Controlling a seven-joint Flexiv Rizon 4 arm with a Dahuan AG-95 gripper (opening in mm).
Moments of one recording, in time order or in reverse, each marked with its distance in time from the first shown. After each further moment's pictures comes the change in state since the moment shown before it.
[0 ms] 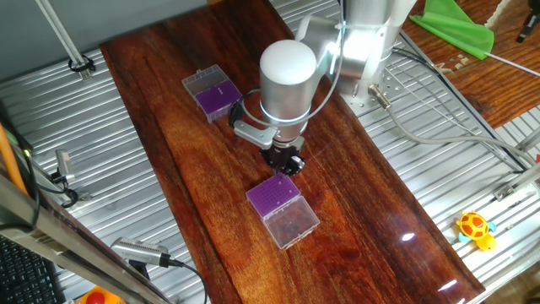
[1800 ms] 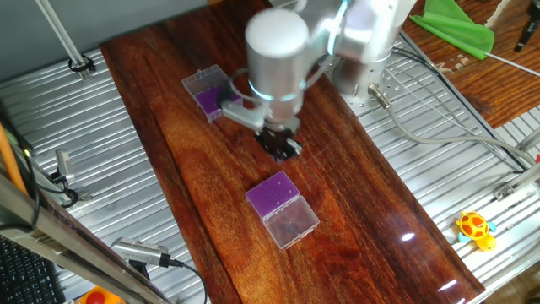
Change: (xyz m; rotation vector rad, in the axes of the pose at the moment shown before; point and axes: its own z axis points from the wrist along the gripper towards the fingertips) arm 0.013 -0.034 -0.071 -0.022 0.019 -0.048
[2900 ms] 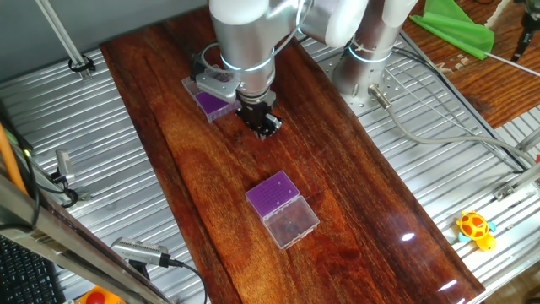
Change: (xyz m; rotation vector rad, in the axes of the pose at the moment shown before) arm 0.025 -0.044 -0.008 -0.007 0.032 0.113
